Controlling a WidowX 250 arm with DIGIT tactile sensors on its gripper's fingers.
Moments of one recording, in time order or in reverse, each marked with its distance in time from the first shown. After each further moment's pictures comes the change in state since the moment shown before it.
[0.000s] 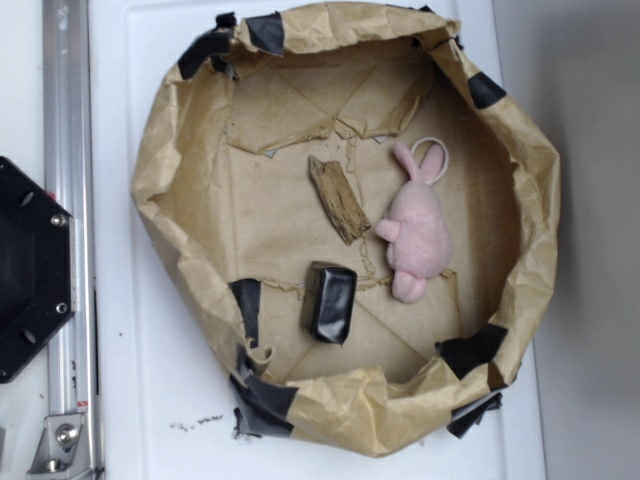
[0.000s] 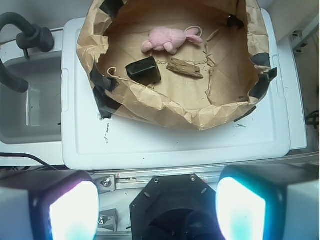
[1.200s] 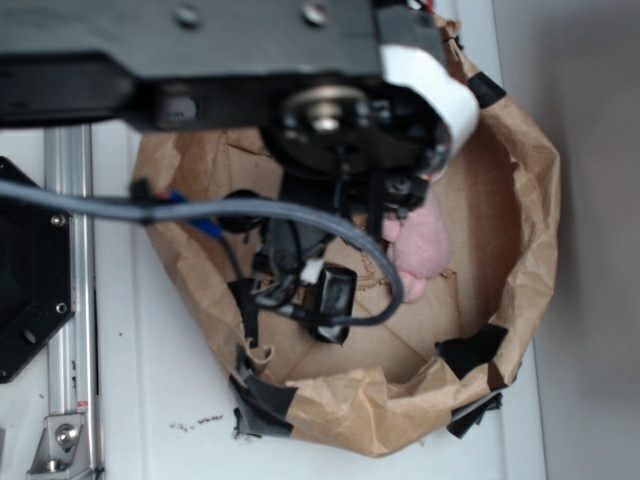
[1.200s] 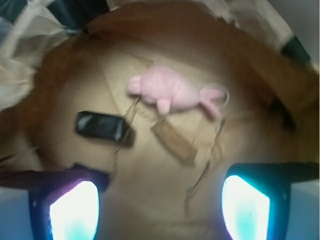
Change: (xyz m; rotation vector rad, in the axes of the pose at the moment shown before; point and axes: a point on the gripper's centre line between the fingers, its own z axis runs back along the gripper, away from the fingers) arm 0.128 0.039 -0.124 0.059 0.049 -0.525
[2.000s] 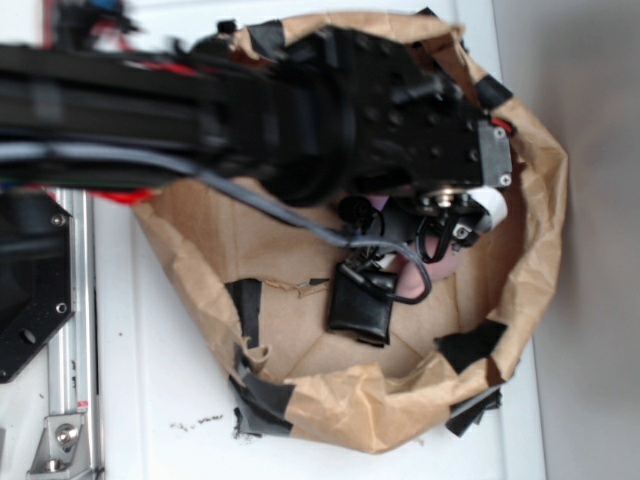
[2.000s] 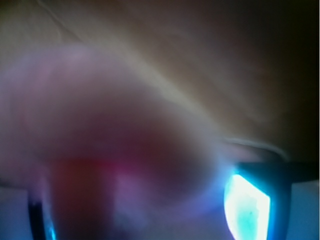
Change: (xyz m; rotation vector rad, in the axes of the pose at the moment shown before) arm 0.051 0.020 -0.121 0.022 -0.058 -0.321
